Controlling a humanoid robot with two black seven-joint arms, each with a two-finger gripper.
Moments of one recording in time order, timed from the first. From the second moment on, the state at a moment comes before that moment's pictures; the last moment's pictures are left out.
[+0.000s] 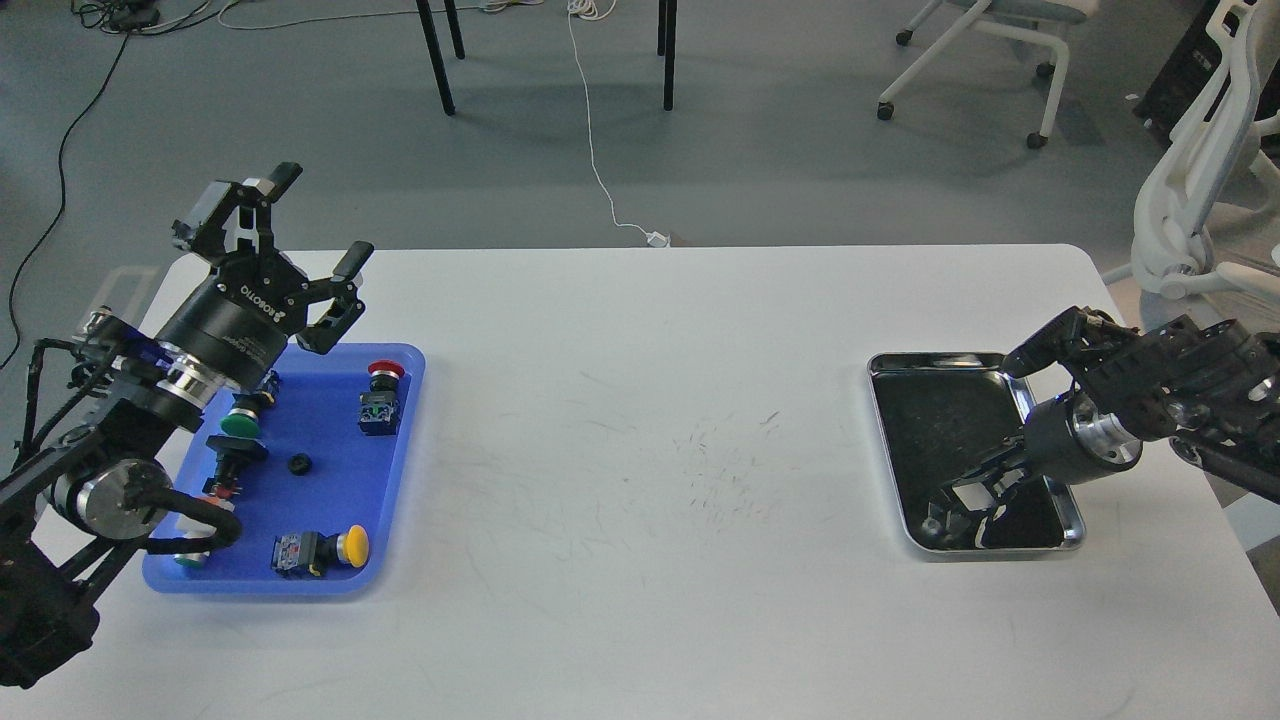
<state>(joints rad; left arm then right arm) -0.36 0.56 -0.96 -1.16 0.36 -0.43 -0.43 1.09 -0.68 -0.20 0.98 -1.80 0.49 0.49</state>
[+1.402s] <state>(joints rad) -0.37 0.56 -0.96 -1.16 0.35 -0.44 -0.43 1.24 -0.68 -0.21 1.03 -1.78 0.49 0.49</state>
